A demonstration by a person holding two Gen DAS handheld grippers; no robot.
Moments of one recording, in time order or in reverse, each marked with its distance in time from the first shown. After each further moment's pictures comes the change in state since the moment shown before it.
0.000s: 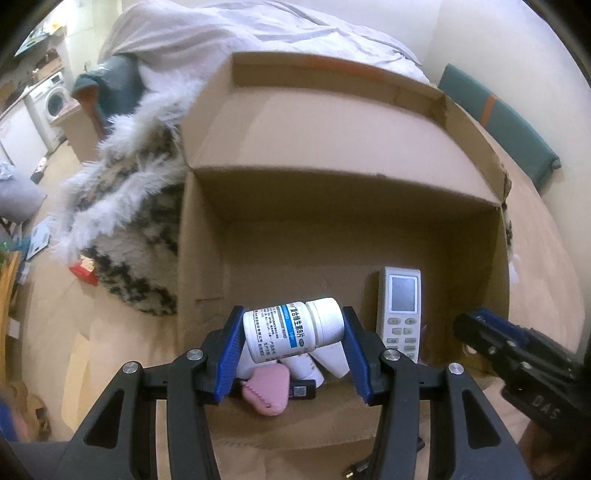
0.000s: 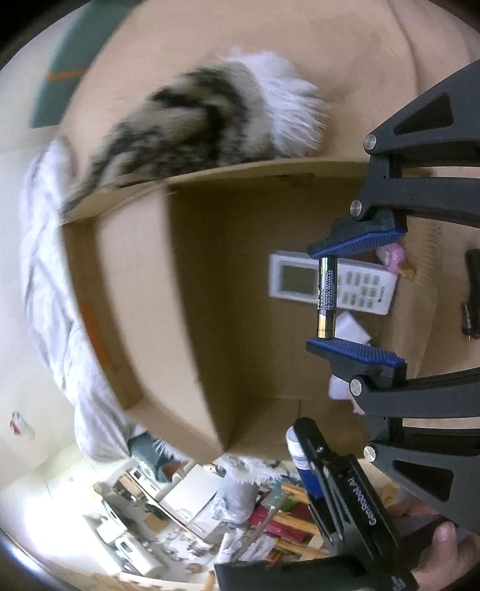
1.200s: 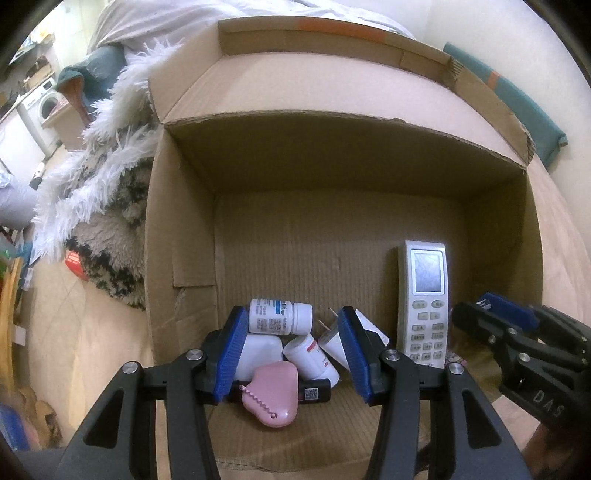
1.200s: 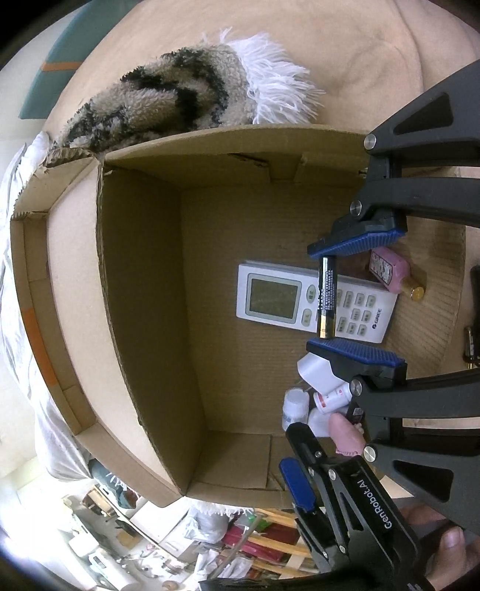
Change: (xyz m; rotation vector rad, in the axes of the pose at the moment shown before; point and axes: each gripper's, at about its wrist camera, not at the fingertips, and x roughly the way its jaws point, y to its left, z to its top) left arm 0.038 -0.011 -0.016 0.046 0.053 0.035; right arm 0.041 0.007 0.002 -0.069 0.081 -0.071
